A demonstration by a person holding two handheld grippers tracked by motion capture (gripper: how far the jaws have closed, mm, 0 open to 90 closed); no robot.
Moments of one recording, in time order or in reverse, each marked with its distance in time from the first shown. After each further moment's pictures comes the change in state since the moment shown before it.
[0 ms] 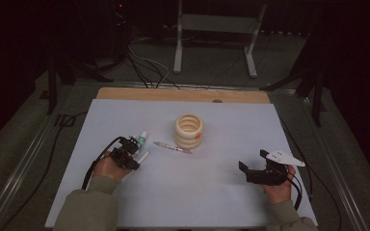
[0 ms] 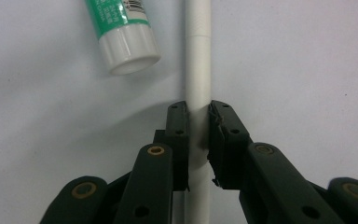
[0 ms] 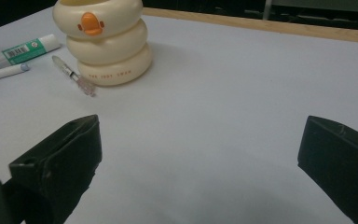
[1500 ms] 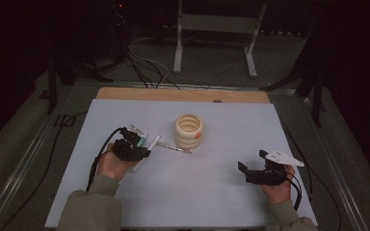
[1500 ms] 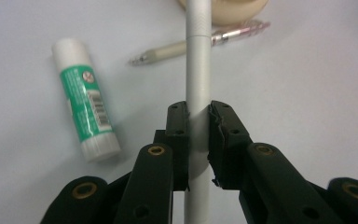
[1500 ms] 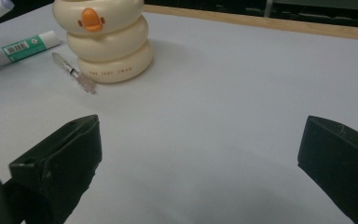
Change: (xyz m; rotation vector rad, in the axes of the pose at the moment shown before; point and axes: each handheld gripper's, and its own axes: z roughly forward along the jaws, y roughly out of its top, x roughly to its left) left arm -0.015 0.013 -0.044 -0.312 -0.105 0.026; right arm 0.001 -0.001 0.001 0.009 0.002 -0.002
